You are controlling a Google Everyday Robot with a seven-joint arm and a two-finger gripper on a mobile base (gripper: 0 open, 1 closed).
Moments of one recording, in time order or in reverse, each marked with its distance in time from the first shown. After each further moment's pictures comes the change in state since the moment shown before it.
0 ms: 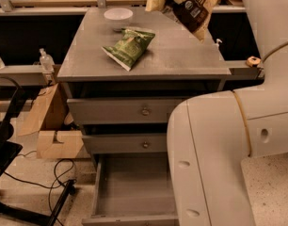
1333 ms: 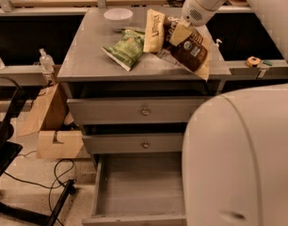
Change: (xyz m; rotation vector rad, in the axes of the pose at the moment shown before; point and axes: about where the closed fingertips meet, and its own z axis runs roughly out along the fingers) arm 0.061 0.121 -0.006 -0.328 0.122 0.035
